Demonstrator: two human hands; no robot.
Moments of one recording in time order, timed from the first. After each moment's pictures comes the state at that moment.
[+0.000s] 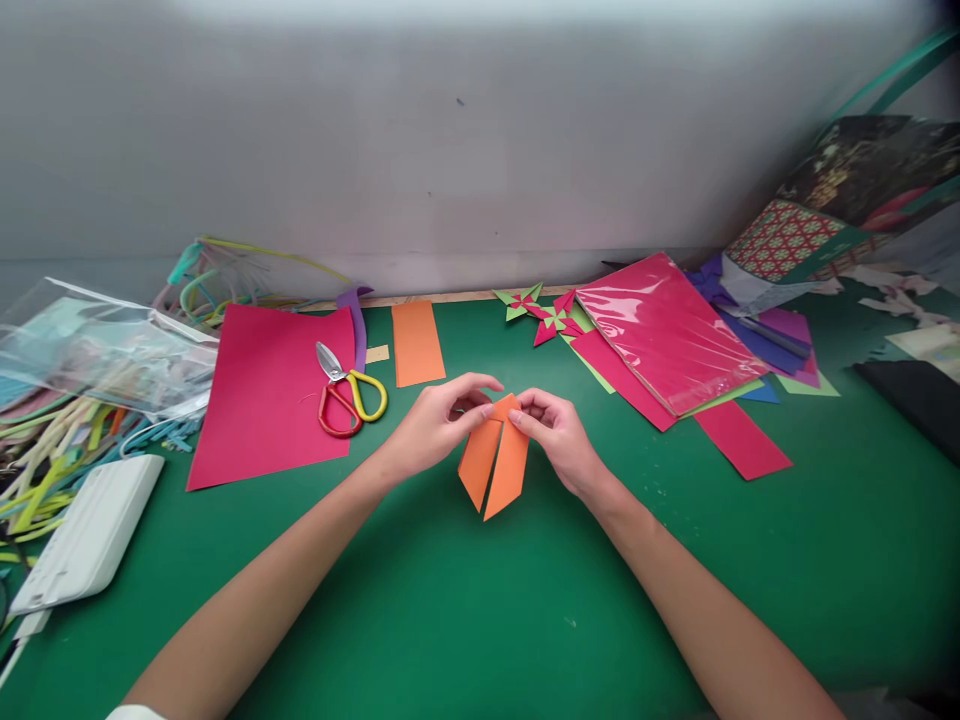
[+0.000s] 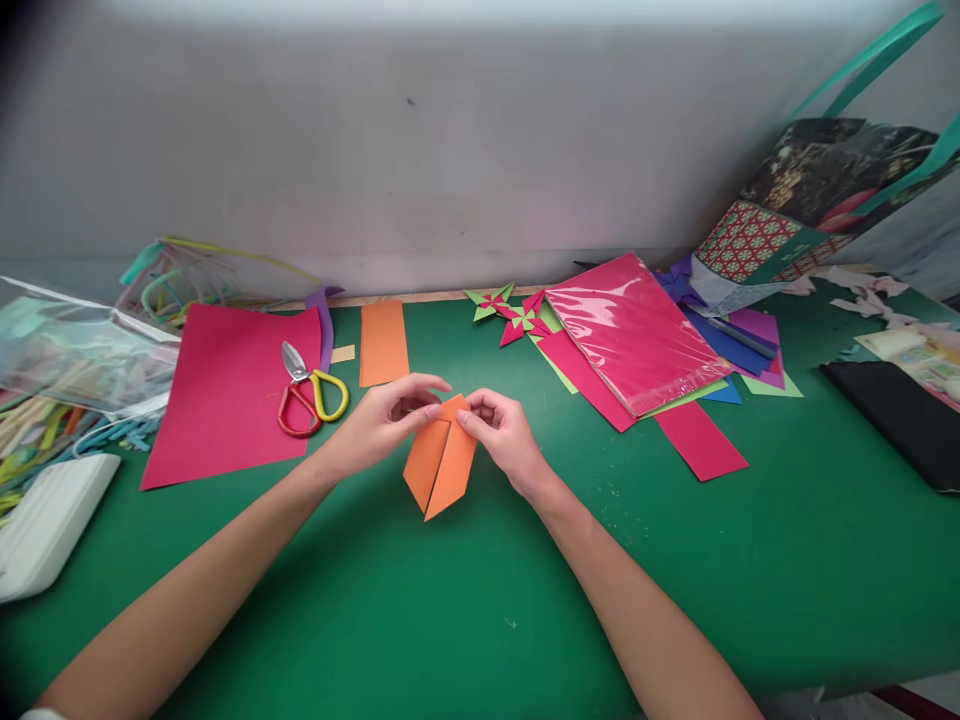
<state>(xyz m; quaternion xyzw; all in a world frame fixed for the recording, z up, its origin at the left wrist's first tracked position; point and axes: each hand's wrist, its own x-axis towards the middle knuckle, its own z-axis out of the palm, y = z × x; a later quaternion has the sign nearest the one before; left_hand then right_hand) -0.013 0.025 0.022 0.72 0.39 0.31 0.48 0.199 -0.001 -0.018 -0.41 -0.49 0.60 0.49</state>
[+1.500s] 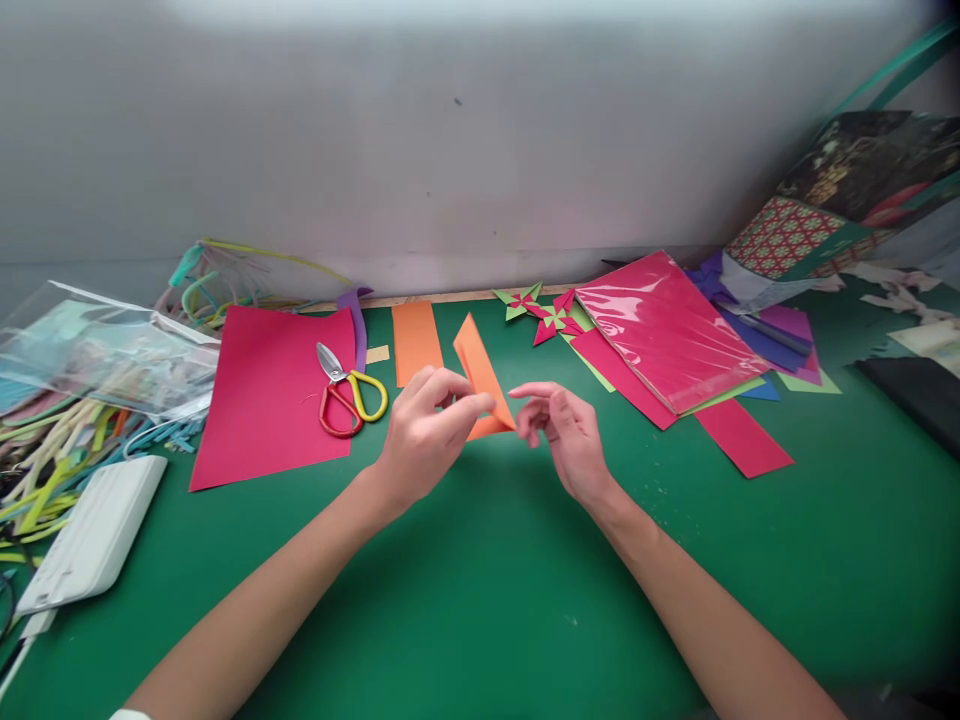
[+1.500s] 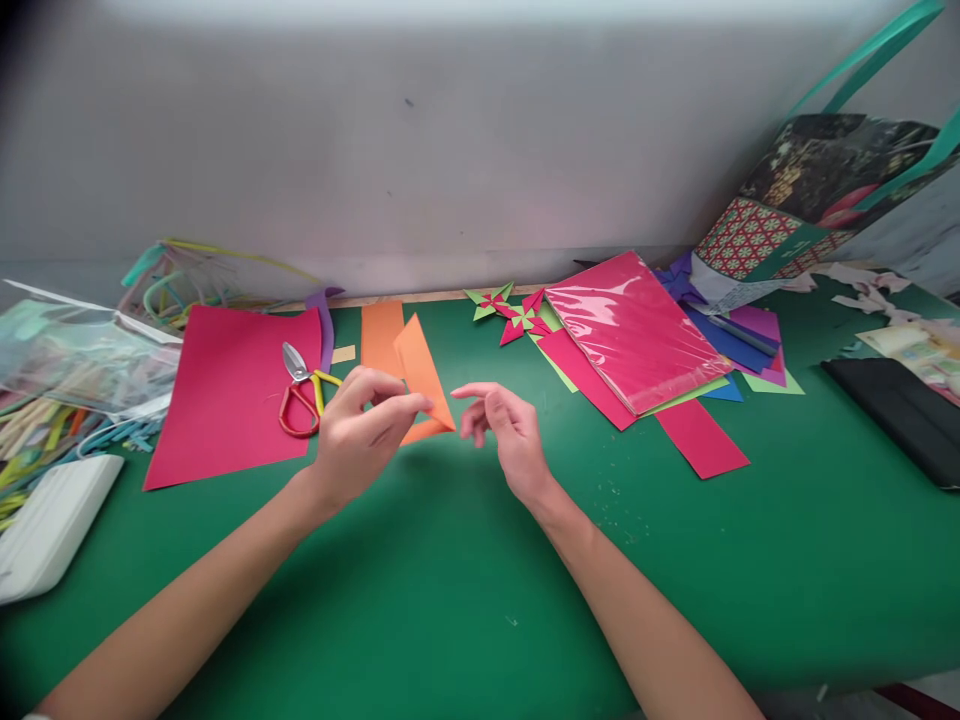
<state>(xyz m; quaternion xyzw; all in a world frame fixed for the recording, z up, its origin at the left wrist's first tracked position) -0.010 0.006 0.030 0.83 0.35 0.44 -0.01 0.196 -0.015 0.001 -0.39 -0.52 0.53 0.55</state>
